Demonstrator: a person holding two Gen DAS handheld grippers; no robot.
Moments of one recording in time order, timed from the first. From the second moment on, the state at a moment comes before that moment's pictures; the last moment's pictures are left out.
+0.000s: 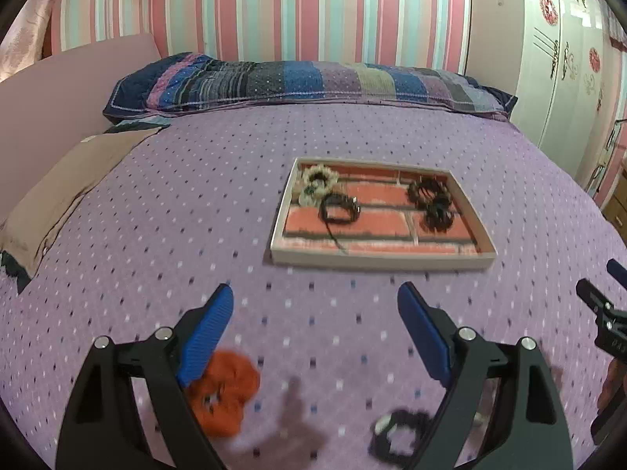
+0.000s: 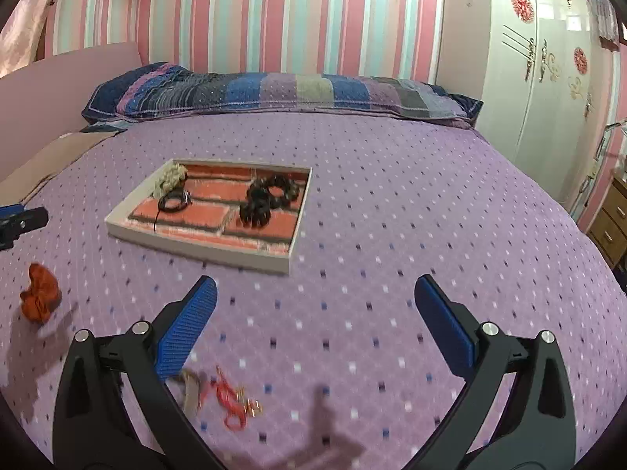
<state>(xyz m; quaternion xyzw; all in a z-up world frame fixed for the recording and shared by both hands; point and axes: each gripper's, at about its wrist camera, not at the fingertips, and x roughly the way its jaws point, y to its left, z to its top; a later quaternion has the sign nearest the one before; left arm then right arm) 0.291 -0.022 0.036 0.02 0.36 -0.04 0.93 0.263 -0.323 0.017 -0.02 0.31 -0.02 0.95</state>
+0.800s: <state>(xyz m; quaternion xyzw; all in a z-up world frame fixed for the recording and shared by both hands) 0.213 -0.044 -0.059 0.02 0.41 -0.06 0.91 0.212 -0.305 -0.067 -0.01 0.38 -0.01 0.93</state>
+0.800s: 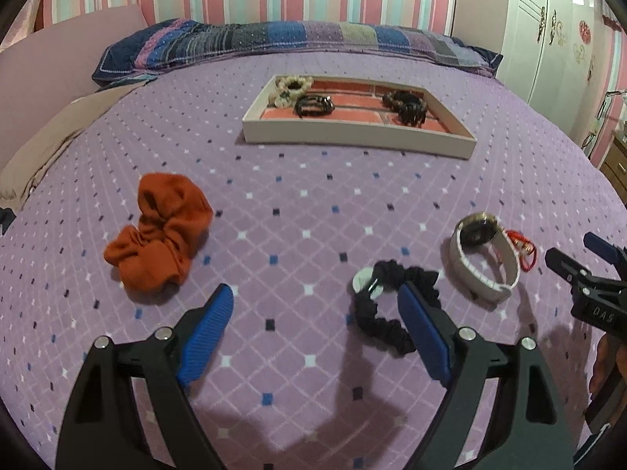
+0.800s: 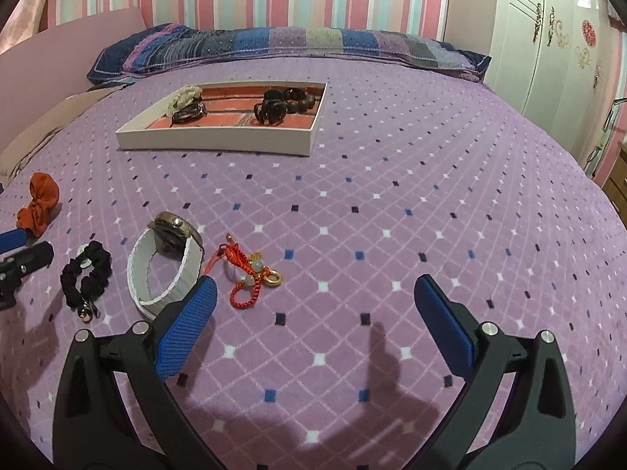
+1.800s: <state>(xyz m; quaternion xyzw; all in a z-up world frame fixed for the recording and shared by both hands) 0.229 -0.058 -0.091 0.03 0.43 -0.11 0.89 0.245 -0.293 -0.095 0.00 0.41 0.03 0.91</state>
